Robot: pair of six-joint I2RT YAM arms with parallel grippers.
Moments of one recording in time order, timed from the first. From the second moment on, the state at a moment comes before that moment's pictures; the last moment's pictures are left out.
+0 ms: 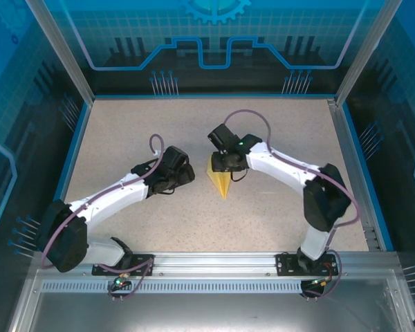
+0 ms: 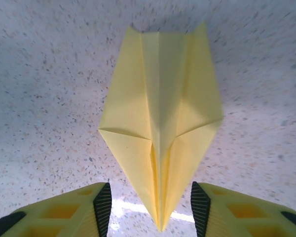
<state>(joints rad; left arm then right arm) -0.60 1.34 0.88 -0.53 -0.18 -0.93 0.73 1.73 1.41 -0.80 0.17 0.62</state>
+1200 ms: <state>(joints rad) -0.23 1.24 0.80 -0.42 -0.57 -0.58 0.13 1.36 0.53 0.18 0.20 -0.03</state>
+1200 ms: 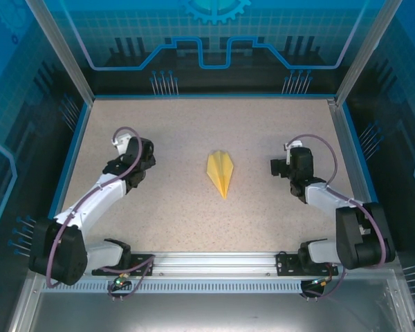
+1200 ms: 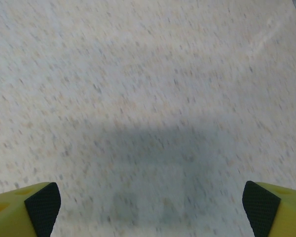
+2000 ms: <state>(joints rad) -0.09 1.44 0.48 0.46 -0.37 -0.18 0.09 1.50 0.40 0.65 0.04 -0.08</state>
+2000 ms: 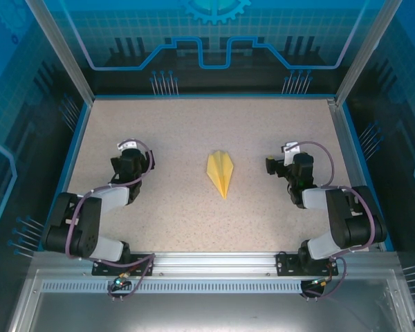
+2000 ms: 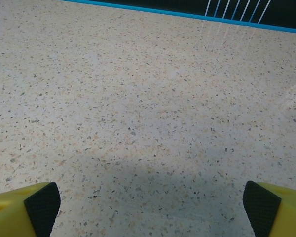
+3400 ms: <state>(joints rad) -0.05 1.52 0.39 0.71 -0.17 -0.14 0.09 1.50 0.40 0.65 0.02 -0.08</state>
